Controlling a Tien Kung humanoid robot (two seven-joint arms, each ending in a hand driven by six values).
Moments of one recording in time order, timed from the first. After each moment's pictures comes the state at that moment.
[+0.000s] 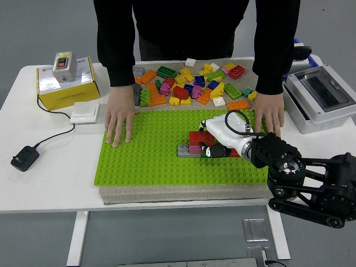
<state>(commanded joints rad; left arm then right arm) -0.06 0.20 -0.97 -0.18 1.17 0.05 0.33 0.81 -0.37 0.22 1.47 -1.90 -0.10 -0.53</state>
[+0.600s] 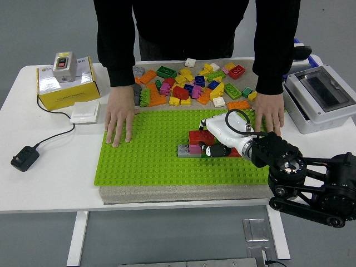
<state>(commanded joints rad) -0.06 0.20 -0.97 -0.18 1.16 0.08 0.30 0.81 -0.38 0.22 1.46 -1.90 -0.10 -0.52</state>
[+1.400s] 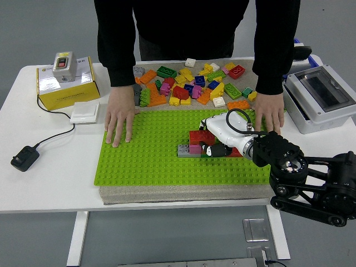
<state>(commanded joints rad) -0.06 0.20 -0.98 -0.18 1.18 0.08 0.31 0.82 -0.39 0.22 1.46 -1.89 -0.10 -0.50</state>
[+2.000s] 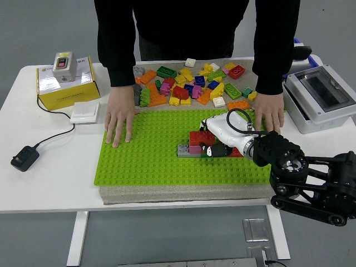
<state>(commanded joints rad) -0.06 0.20 -0.99 -0.18 1.19 0.07 0.32 0.82 -0.39 0.22 1.46 -1.88 -0.11 -0.50</state>
